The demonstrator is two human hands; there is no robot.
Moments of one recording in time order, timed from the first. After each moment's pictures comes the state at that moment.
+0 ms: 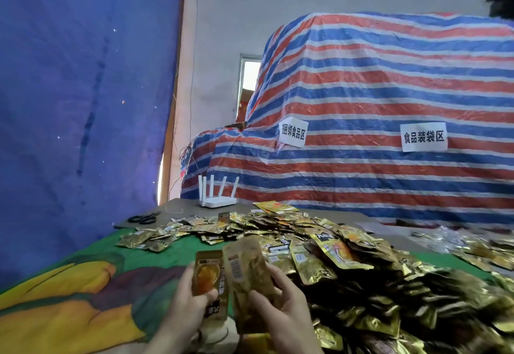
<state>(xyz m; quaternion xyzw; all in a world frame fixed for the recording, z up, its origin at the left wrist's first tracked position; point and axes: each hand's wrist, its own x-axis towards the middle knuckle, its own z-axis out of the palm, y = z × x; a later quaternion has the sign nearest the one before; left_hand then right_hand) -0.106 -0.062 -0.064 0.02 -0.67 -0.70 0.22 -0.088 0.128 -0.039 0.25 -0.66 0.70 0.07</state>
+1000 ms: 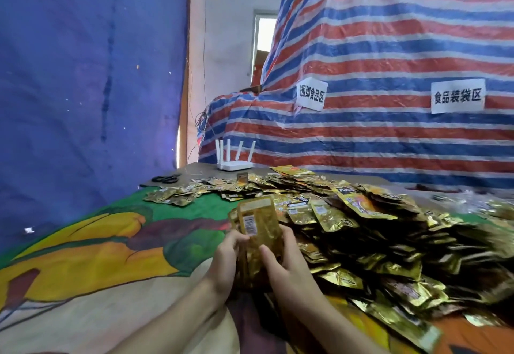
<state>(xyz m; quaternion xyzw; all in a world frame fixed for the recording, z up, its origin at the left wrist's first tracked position) -0.082 -0.028 -0.063 -0.05 -0.51 -0.85 0.07 -0.078 0.104 -0.062 0.26 -0.77 0.58 0.12</state>
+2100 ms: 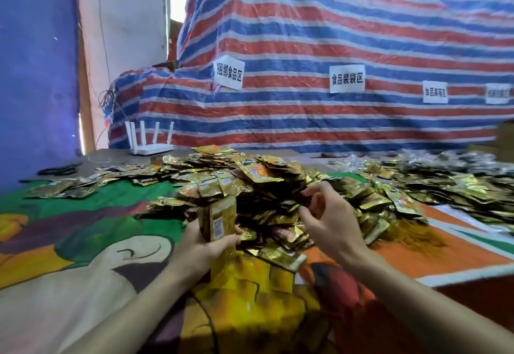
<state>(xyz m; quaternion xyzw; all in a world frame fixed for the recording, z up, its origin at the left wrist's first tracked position) -0.054 0.061 -0.068 -0.20 -0.74 -0.63 0.13 -0.023 0.309 -0.020 0.09 -0.86 0.33 0.38</state>
